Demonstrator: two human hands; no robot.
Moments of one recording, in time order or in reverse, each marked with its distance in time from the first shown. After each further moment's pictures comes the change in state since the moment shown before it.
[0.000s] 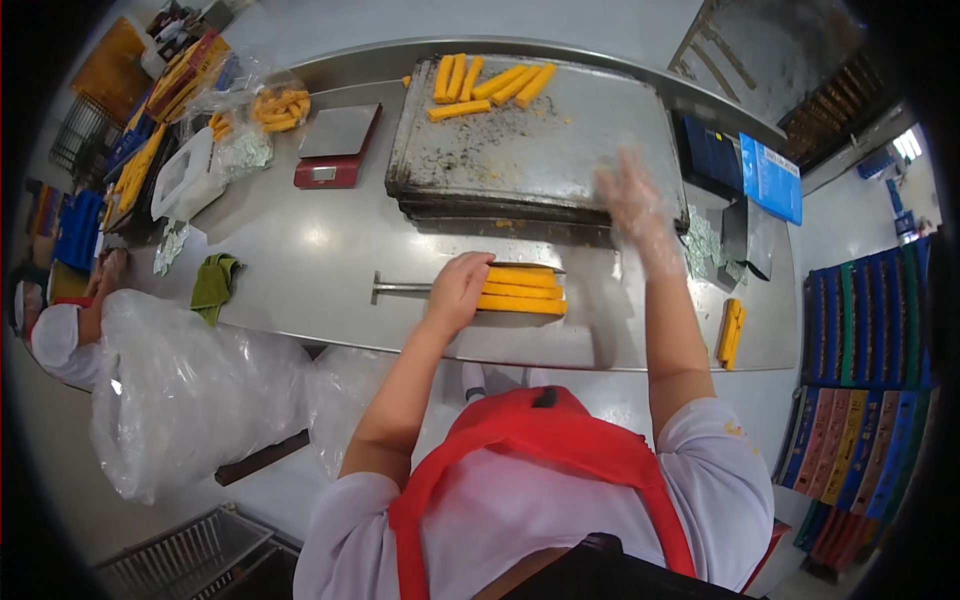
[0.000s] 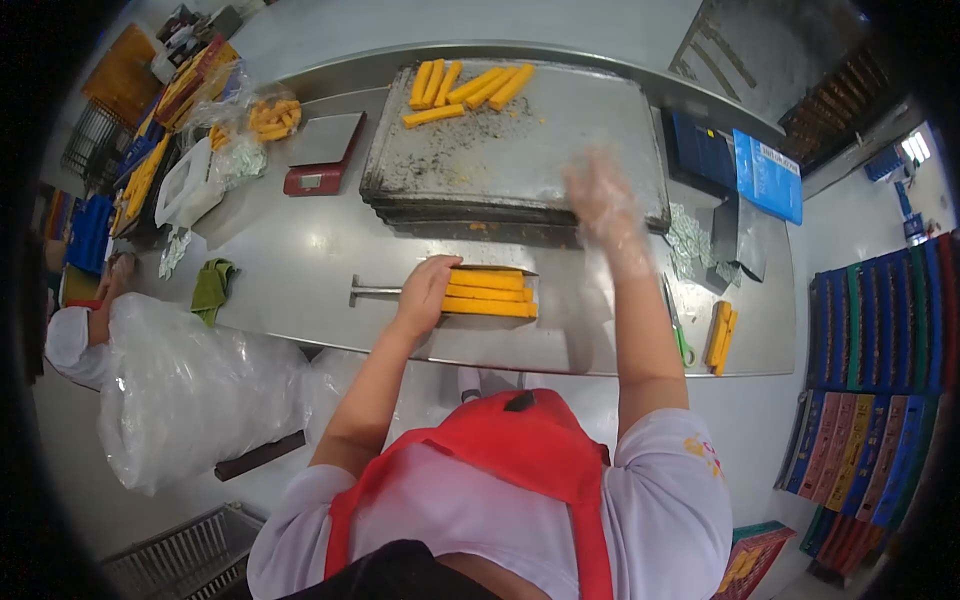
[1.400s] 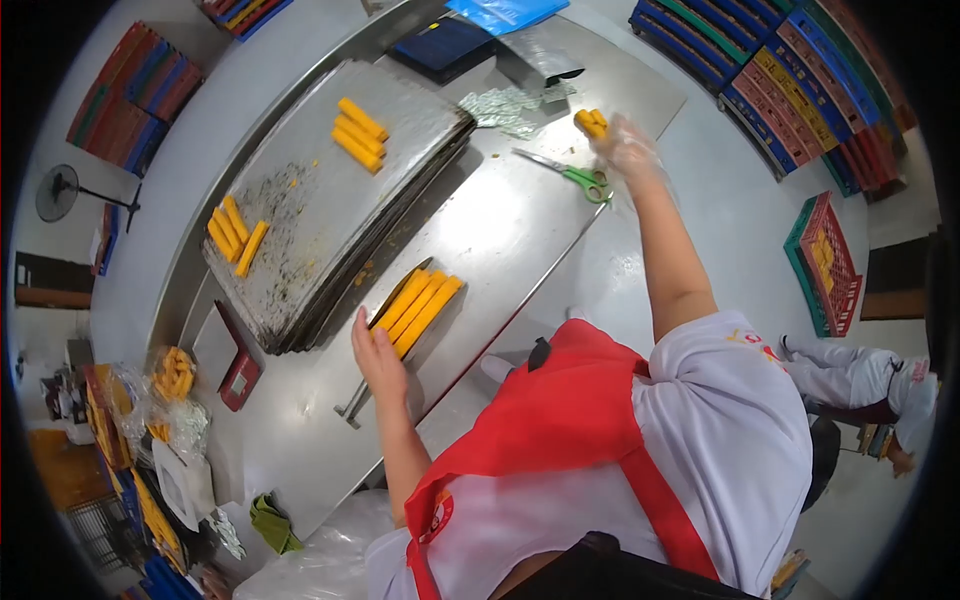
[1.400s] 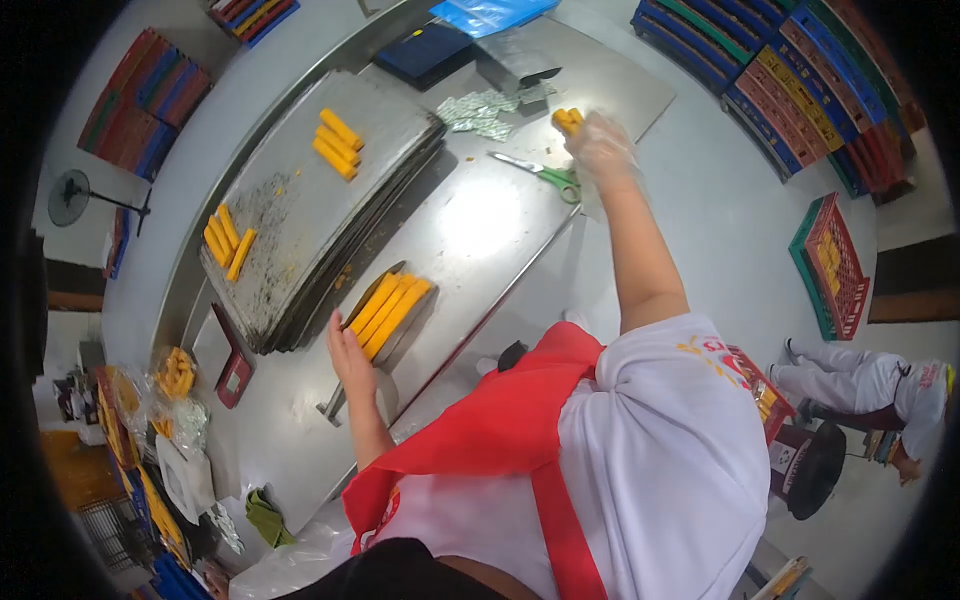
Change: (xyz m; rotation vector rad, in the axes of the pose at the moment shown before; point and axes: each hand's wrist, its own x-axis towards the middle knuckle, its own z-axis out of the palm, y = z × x) left_hand 0.003 -0.009 -0.002 0.090 -0.197 0.015; right_hand -0.163 0.169 -0.101 -0.310 0.067 0.967
